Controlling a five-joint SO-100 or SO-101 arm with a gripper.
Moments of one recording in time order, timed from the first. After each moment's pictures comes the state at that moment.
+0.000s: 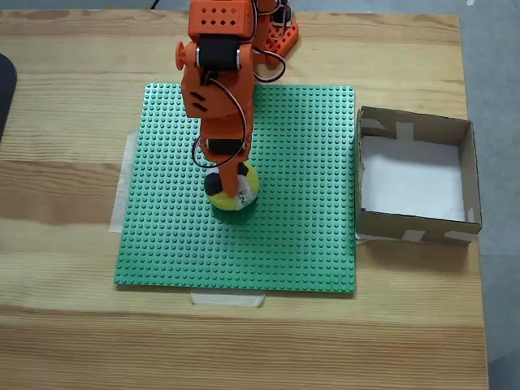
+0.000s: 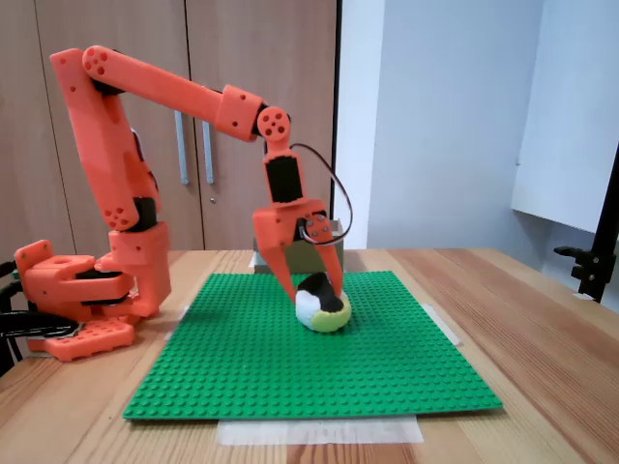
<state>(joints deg) -1.9 105.6 118.5 60.1 -3.7</state>
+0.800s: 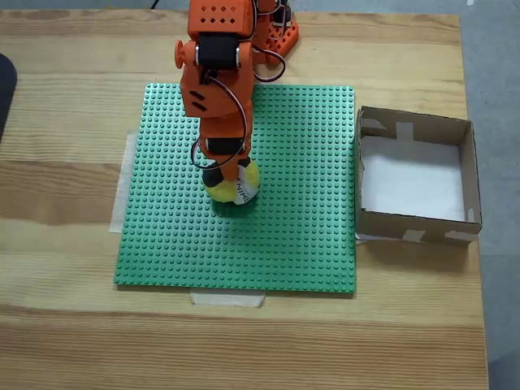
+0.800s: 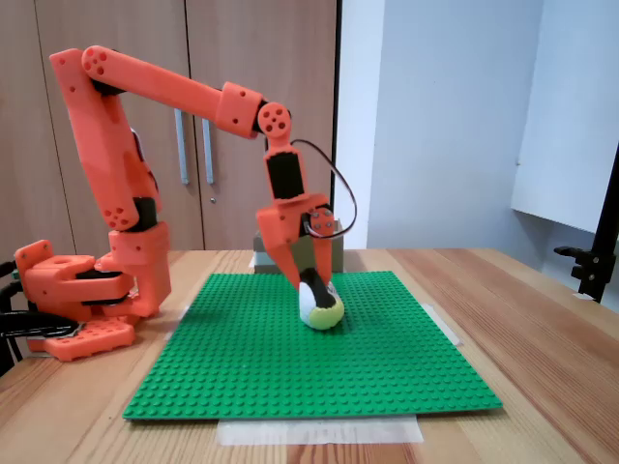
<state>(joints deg) -1.9 105.7 117.2 61.3 -5.2</state>
